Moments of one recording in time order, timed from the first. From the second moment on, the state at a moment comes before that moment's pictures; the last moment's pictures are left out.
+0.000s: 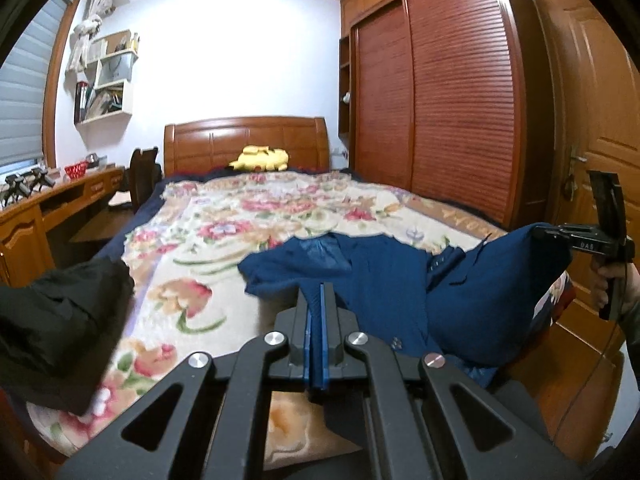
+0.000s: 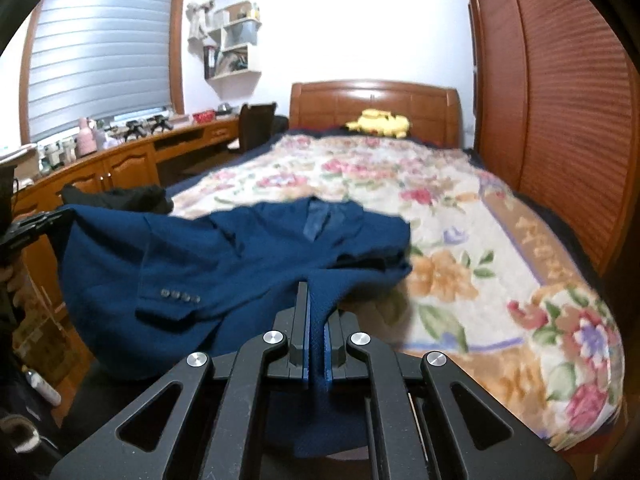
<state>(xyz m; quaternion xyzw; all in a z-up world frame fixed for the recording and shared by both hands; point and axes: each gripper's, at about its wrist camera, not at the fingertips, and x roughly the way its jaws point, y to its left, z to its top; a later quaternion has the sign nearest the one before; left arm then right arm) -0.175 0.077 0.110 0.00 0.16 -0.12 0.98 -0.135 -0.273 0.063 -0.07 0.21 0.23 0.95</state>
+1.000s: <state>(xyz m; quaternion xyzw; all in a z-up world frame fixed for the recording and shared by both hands) -0.077 0.116 0.158 -0.01 0.15 -0.04 0.99 -0.097 -0.256 0.160 -0.09 0.14 0.20 0.97</state>
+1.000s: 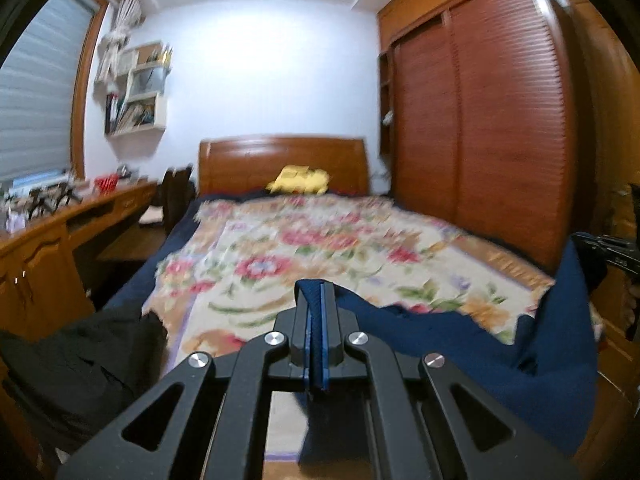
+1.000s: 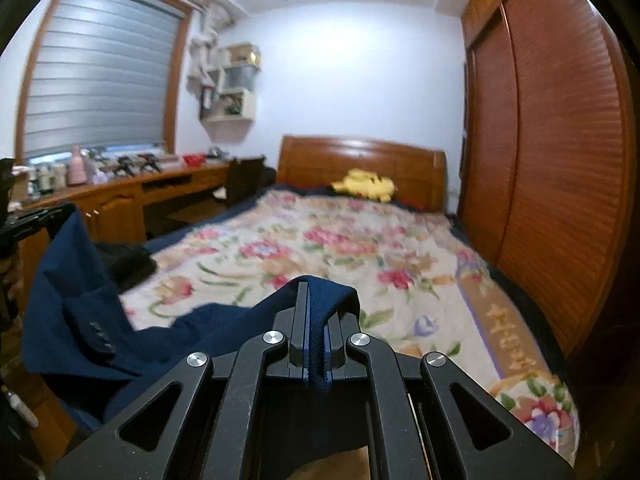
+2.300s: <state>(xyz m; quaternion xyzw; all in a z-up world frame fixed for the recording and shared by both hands) 0.156 0.104 0.014 0.01 0.30 -0.03 0.95 0.225 -0.240 -0.036 -0.13 0.35 0.11 0.92</state>
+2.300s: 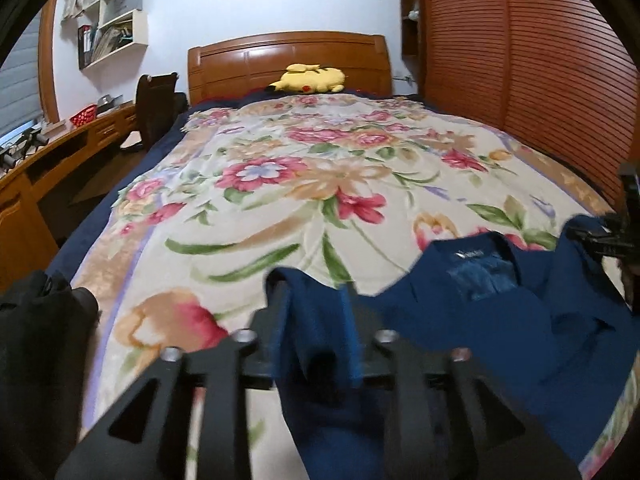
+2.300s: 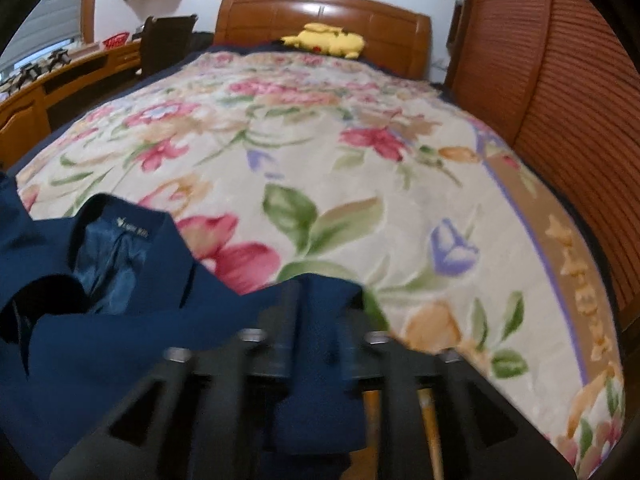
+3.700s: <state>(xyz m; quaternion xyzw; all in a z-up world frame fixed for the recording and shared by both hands) 0.064 0.082 -0.014 -0.02 0.31 -0.11 0.94 0.194 -0.046 -0.023 -0.23 0.31 0.28 0.88</state>
